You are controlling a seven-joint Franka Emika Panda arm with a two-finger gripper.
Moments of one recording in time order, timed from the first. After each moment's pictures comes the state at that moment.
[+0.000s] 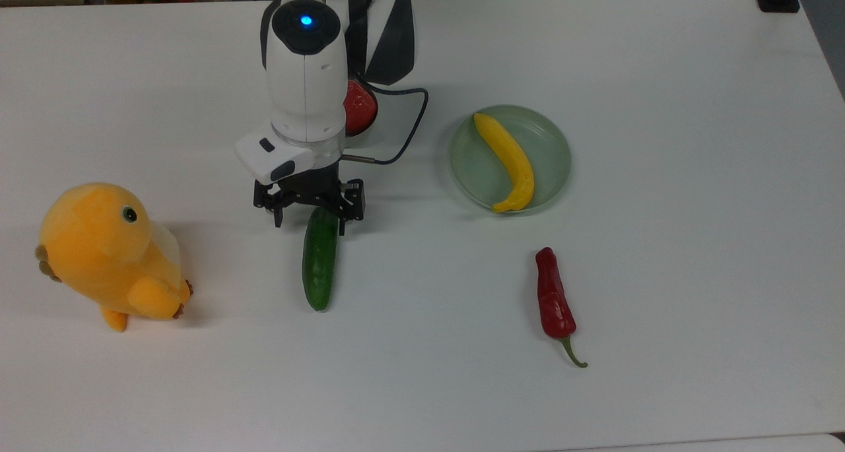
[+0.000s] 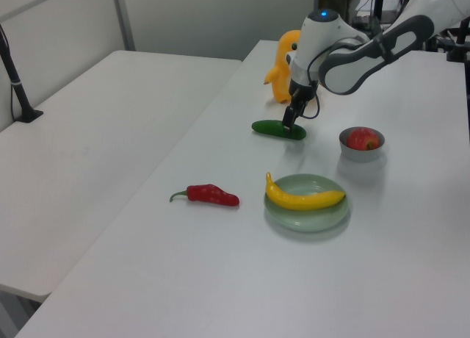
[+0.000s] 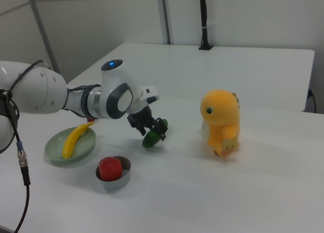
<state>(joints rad) 0.06 0.51 -0.07 -1.71 -0.13 2.49 0.12</state>
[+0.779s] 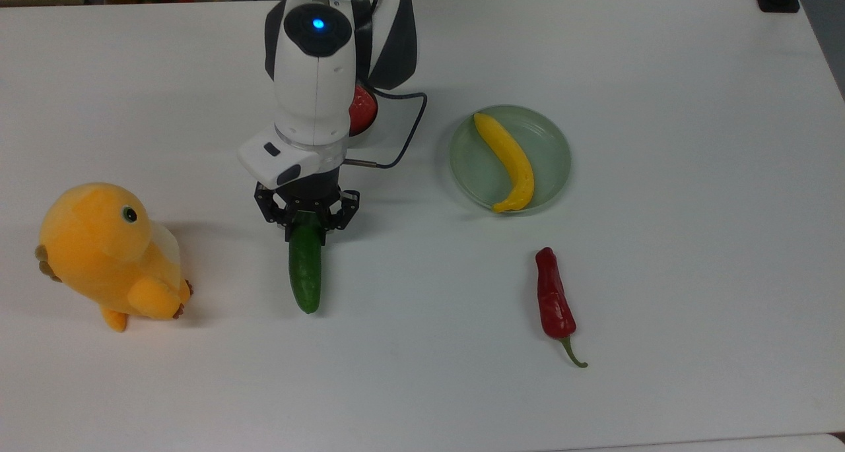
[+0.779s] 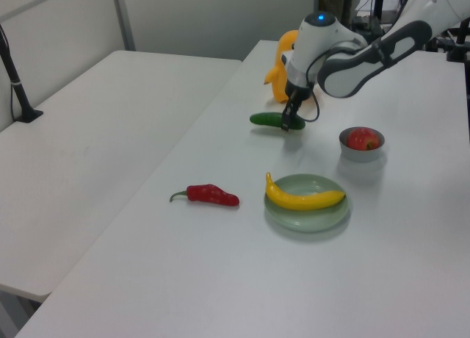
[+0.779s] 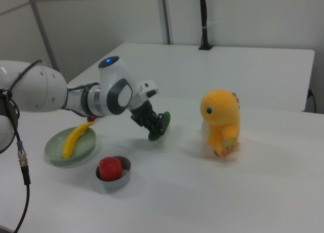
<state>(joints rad) 0.06 0.52 -0.07 -1.68 -0.21 2.51 0.12</state>
